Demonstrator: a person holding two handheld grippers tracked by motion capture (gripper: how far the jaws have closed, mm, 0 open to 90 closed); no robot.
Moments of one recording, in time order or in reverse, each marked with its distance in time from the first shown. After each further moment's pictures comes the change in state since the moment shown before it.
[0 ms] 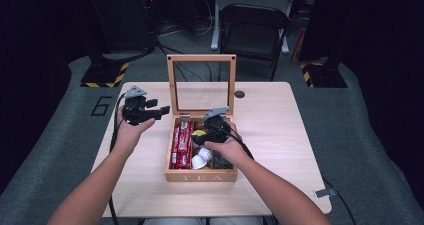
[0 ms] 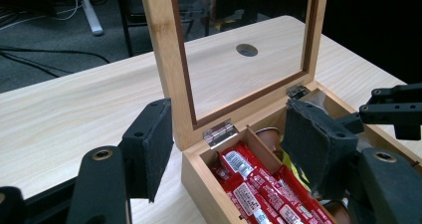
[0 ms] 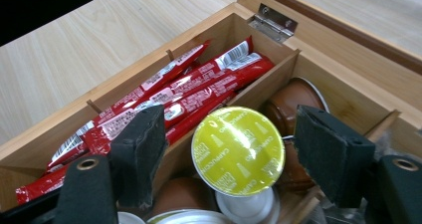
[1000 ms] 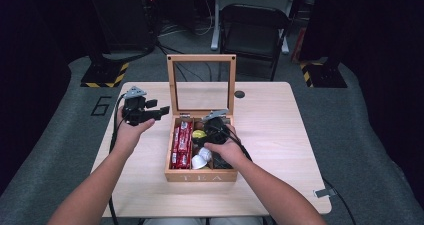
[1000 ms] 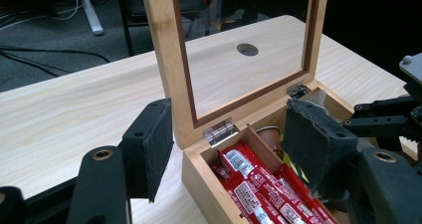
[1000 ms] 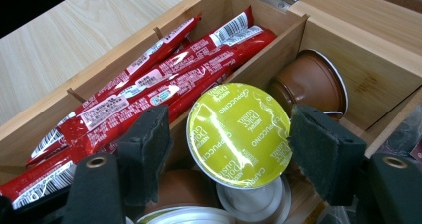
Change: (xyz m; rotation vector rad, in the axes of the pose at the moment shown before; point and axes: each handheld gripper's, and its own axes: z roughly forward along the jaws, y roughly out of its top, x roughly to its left) left arm 0.001 -0.002 -0.001 -0.001 0.001 -0.002; right arm -0.006 -0.011 0.015 0.048 0.018 0.067
